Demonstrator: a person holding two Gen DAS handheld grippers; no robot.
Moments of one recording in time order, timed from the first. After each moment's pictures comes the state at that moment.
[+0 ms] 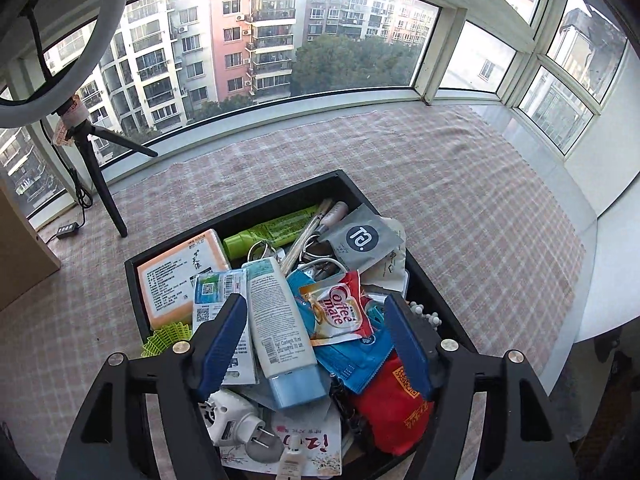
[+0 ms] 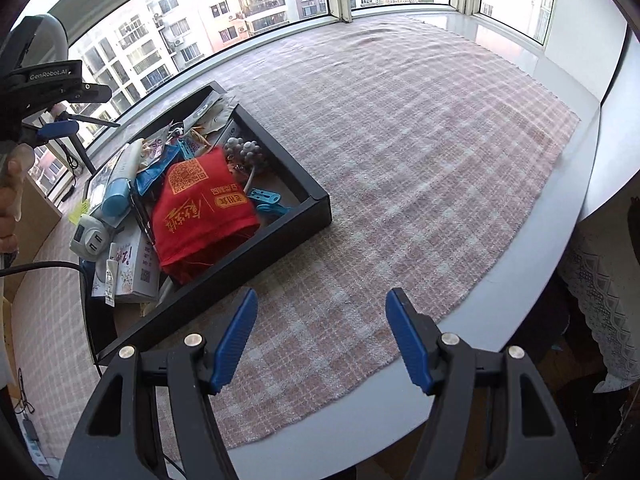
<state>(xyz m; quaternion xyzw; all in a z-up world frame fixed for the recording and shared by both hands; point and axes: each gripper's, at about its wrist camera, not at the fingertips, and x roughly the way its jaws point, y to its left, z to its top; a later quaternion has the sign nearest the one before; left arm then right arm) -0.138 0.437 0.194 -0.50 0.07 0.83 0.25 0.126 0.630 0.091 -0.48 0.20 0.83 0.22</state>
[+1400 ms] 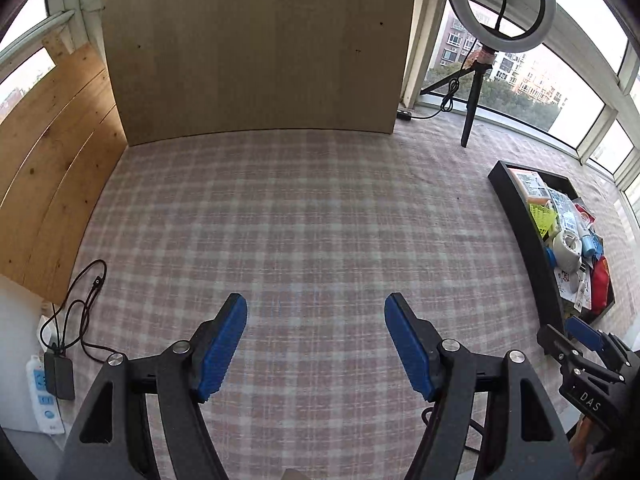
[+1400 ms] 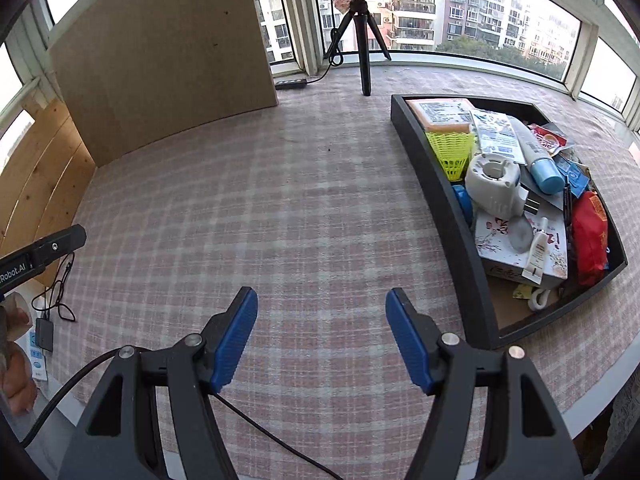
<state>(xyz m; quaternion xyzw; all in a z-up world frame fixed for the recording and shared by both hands) -0.038 -0.066 0.166 -0.51 -0.01 0.86 0.03 0.011 0.235 0.107 -0.50 0.07 0.86 0.00</state>
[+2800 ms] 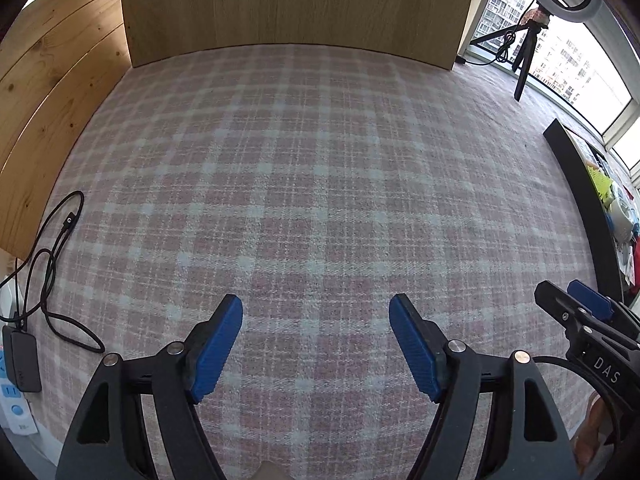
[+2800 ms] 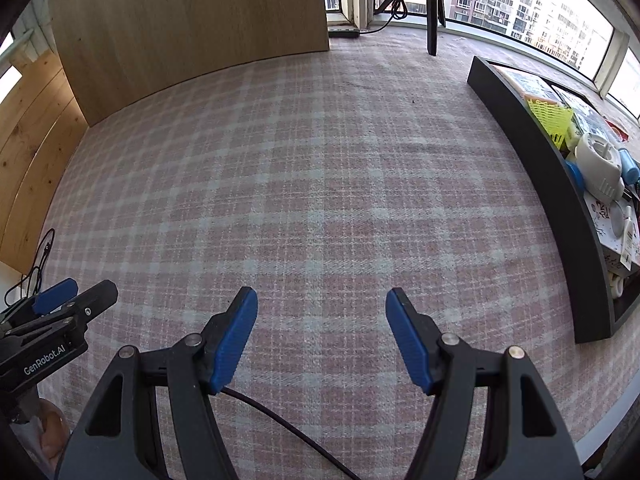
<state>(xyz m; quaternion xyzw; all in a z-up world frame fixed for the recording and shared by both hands) -0.047 -0.115 0.058 -0.56 -0.03 0.83 0.03 -0.021 0.155 0.031 -0.54 0.05 0.84 0.00</state>
